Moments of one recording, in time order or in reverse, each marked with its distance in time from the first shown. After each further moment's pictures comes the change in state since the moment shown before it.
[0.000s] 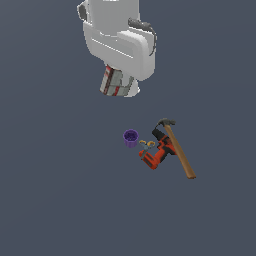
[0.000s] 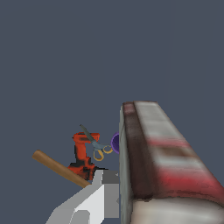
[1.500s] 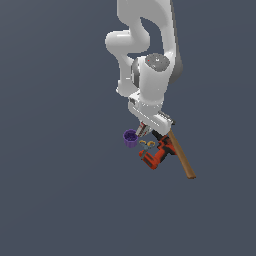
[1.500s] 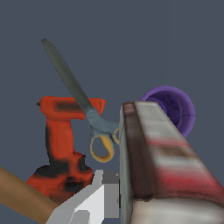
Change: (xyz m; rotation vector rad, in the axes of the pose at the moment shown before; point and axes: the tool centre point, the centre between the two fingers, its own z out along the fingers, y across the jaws) arm -0.111 -0.038 0.261 0.000 -0.002 -0.002
